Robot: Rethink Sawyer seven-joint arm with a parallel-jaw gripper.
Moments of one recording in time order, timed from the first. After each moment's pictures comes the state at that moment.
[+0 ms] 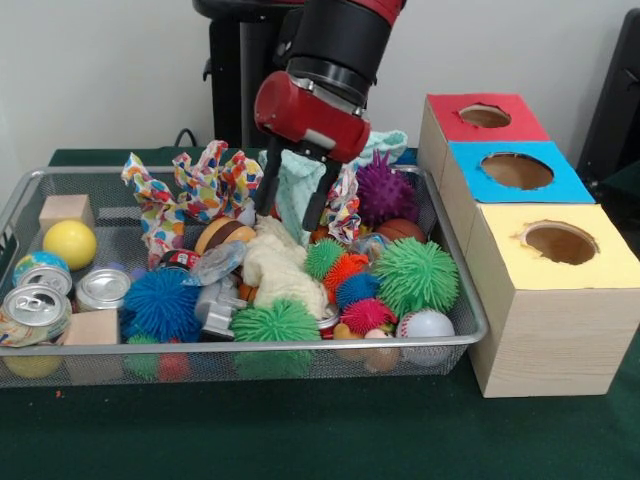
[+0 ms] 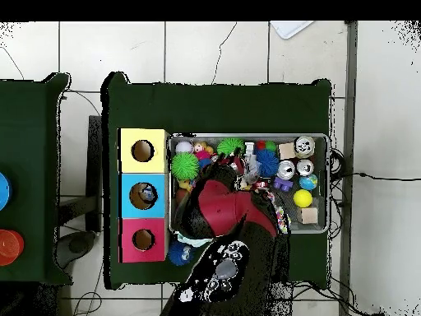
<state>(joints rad) 0.07 -0.53 -0.40 1.59 -0.37 -0.10 1.58</state>
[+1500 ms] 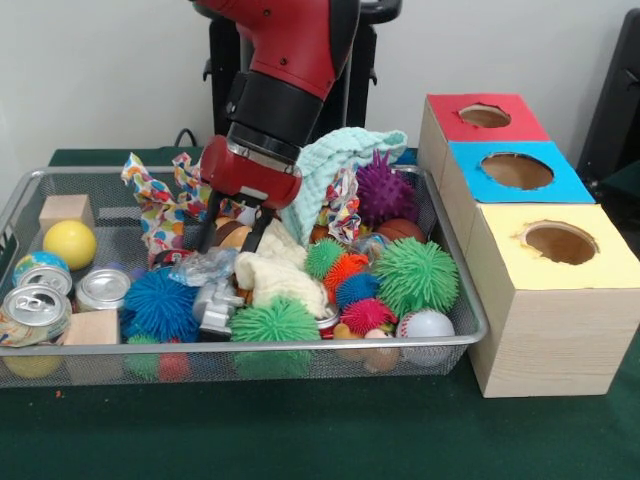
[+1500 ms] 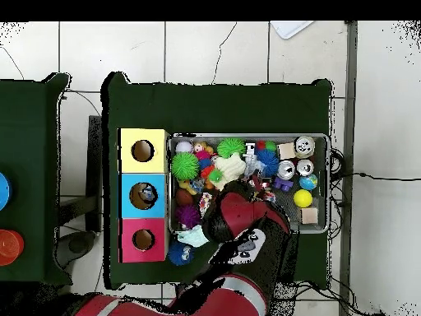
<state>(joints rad) 0.01 -0.33 -0.45 1.59 -0.35 -0.17 1.58</state>
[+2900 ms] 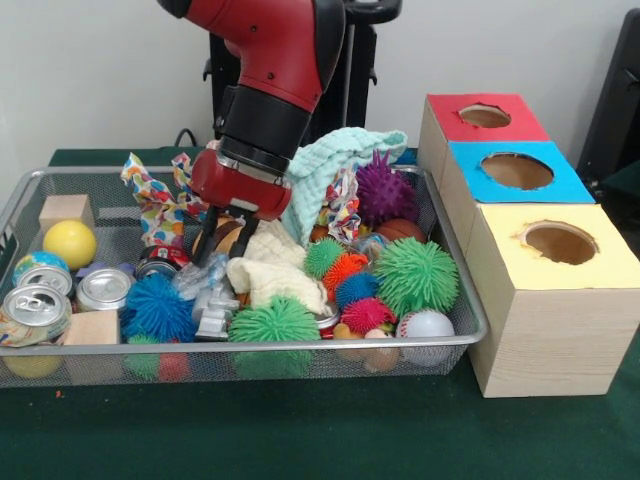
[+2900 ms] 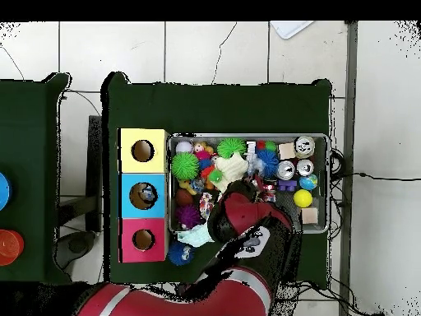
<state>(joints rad) -0.01 -0.31 -0.45 1.58 -0.35 -0.22 1.58</state>
